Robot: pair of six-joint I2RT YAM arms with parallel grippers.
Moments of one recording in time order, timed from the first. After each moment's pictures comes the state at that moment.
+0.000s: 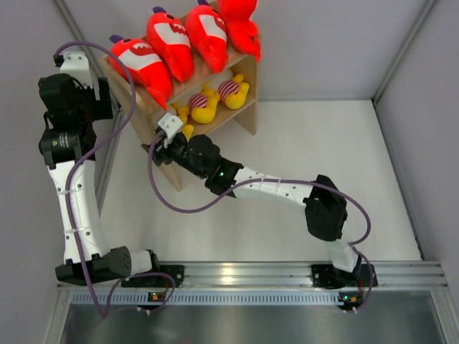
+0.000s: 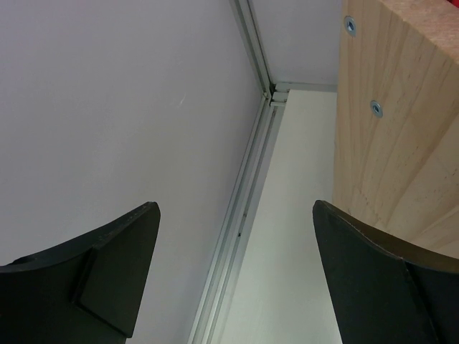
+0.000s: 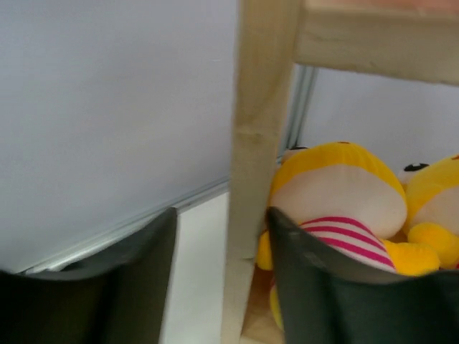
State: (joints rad) left arm 0.20 1.30 1.83 -0.76 -0.17 0.22; right arm 1.14 2.05 1.80 0.41 0.16 -0.08
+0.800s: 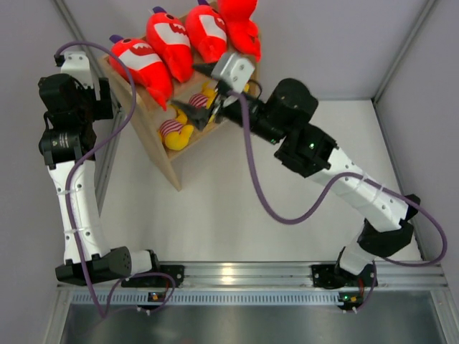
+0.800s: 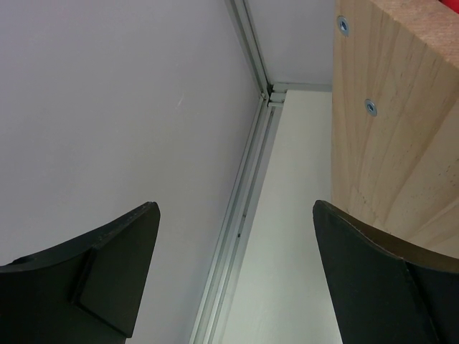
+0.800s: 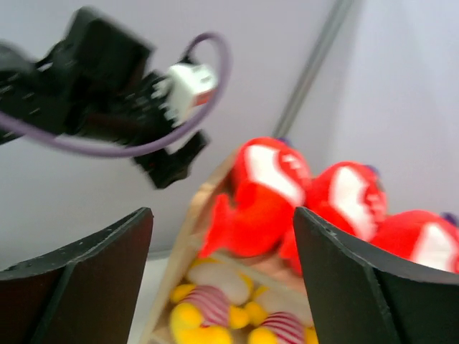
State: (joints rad) left arm 0.20 1.30 1.83 -0.76 -0.16 0.23; right arm 1.12 1.62 2.03 -0.10 -0.08 -0.37
